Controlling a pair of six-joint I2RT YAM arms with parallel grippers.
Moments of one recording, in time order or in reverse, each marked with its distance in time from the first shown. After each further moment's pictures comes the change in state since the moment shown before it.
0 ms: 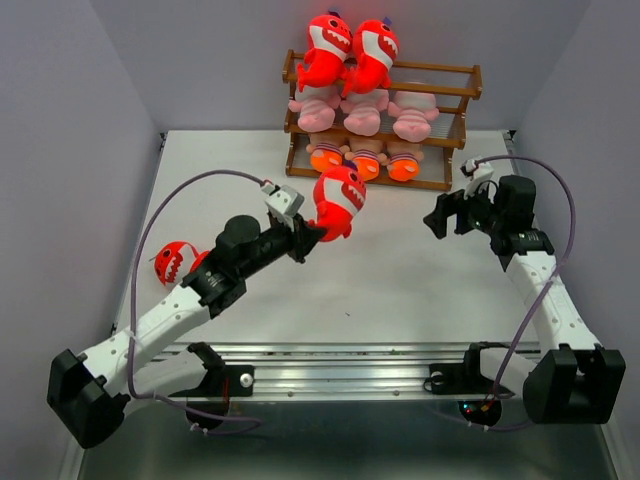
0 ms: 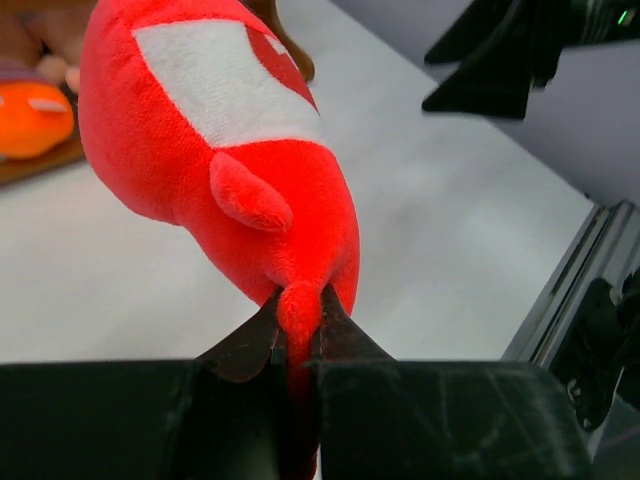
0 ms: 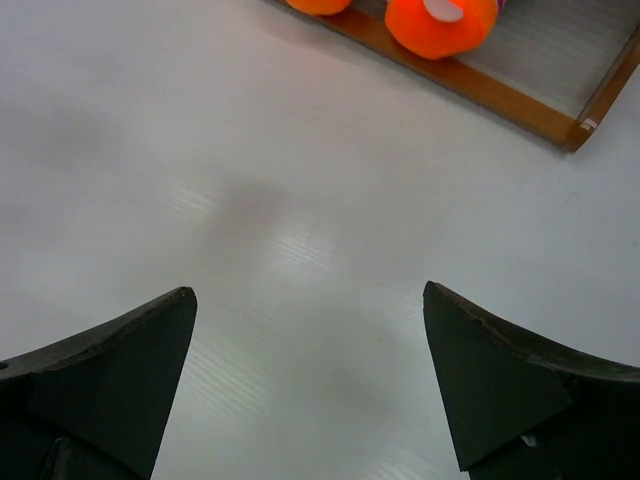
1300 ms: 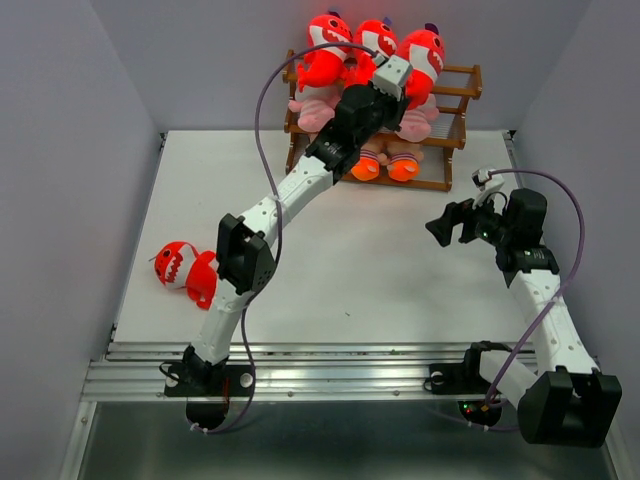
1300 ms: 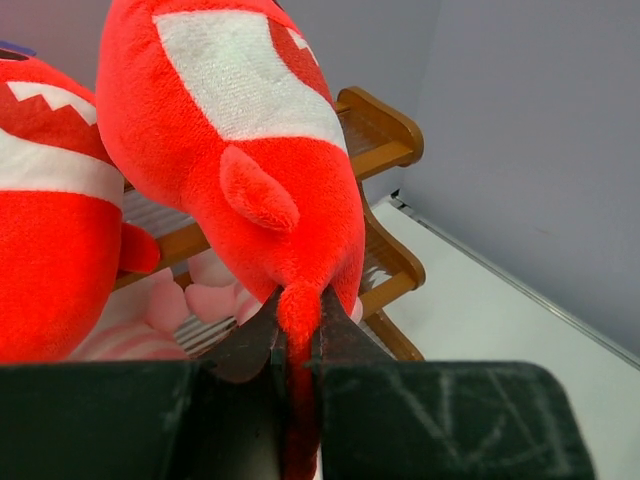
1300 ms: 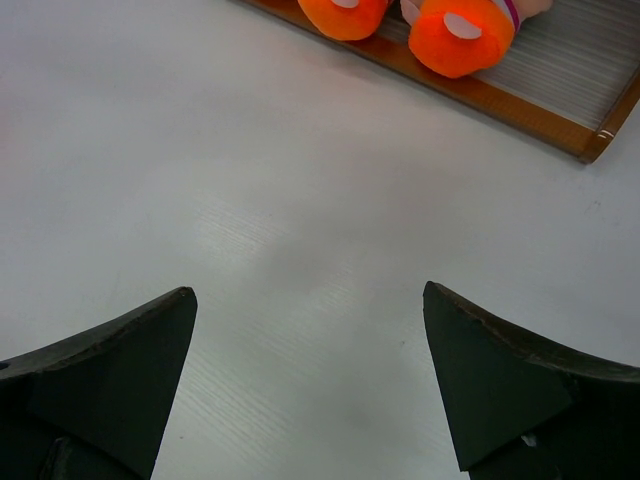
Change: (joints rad) left arm 0.006 1.326 1.650 -0.089 -0.116 0.193; right arm -0.079 -0.100 -0.122 0.081 -0.128 0.082
